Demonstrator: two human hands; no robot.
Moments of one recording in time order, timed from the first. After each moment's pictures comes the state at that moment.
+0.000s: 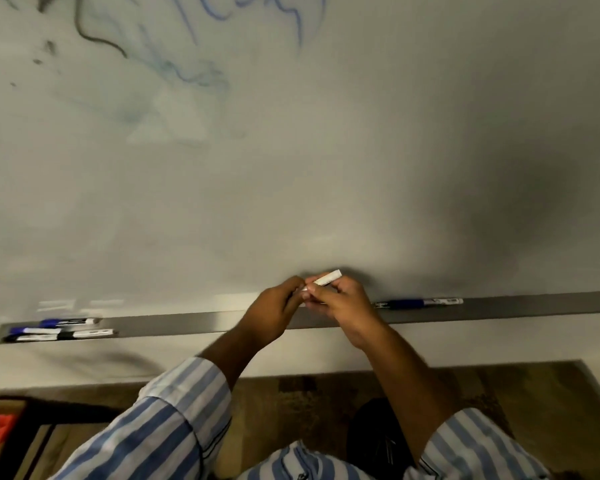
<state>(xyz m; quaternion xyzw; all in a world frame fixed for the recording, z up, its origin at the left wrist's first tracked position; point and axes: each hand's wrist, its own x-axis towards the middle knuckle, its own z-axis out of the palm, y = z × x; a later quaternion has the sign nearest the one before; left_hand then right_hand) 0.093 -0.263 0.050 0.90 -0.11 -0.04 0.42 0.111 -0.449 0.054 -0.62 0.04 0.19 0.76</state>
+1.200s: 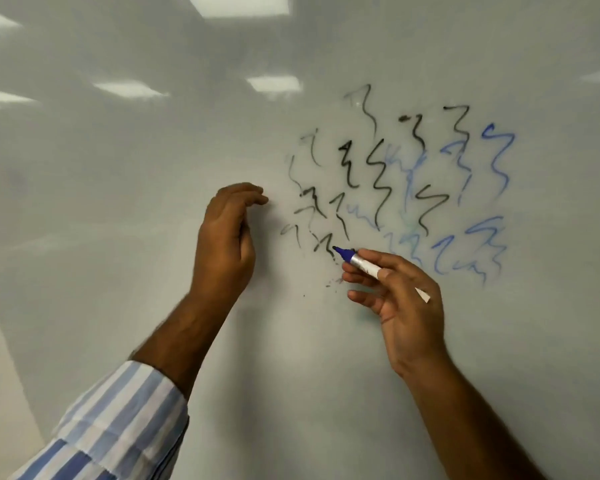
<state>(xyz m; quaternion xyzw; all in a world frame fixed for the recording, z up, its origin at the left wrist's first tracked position) 0.090 0.031 0.446 0.73 -0.20 0.59 0.29 0.073 -0.215 0.389 -0.49 -0.25 -0.17 0.82</state>
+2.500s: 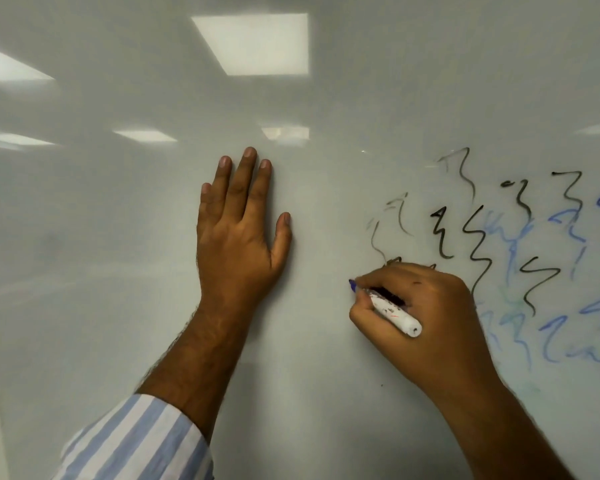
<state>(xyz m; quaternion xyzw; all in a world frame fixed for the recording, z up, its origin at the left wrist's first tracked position) 0.142 0.123 0.529 0.71 -0.07 0.70 0.05 0.101 -0.120 0.482 -0.71 -0.32 -0.54 0.31</state>
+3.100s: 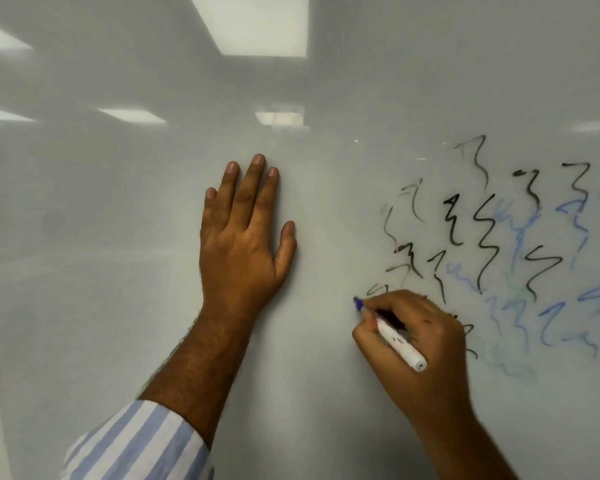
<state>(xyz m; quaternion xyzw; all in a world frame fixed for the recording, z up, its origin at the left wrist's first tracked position) 0.138 0.136 0.499 0.71 -0.08 0.69 0.05 0.100 -0.097 0.420 -0.69 -0.28 -0.54 0.39</state>
